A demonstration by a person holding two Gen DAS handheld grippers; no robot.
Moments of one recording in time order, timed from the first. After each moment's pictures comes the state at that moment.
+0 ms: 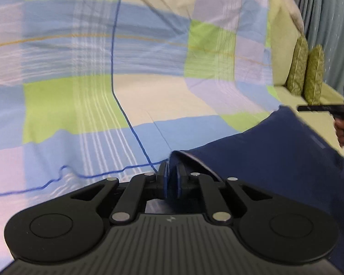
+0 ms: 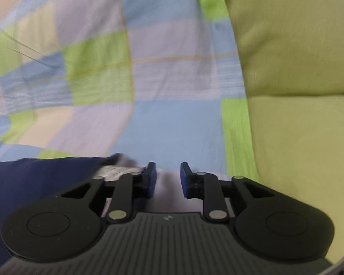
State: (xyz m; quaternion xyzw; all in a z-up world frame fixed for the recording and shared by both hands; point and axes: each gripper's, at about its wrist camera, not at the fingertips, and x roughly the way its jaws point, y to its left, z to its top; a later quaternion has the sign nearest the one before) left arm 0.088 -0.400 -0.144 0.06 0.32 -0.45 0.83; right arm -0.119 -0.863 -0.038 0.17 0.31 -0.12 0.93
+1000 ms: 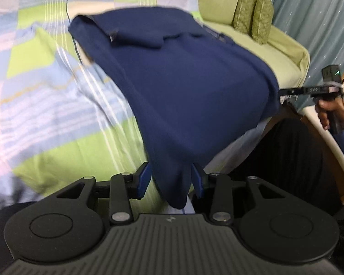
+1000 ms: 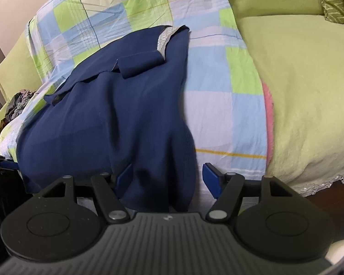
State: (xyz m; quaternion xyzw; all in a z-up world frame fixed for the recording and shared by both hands) left arm -0.203 -0.318 -0.176 0.11 0.44 -0.48 0.75; right arm -0.398 -0.746 -0.076 0.24 0.38 -0.05 0.89
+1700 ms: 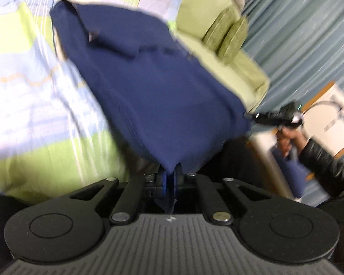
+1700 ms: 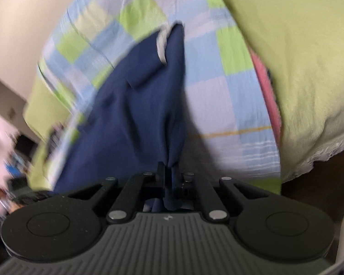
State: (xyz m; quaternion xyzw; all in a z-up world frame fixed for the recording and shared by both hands) left arm -0.160 -0.289 -0.141 -0.07 0.46 -0.58 0.67; right arm -0.432 -0.788 -0.058 0.44 0.33 0.00 0.83
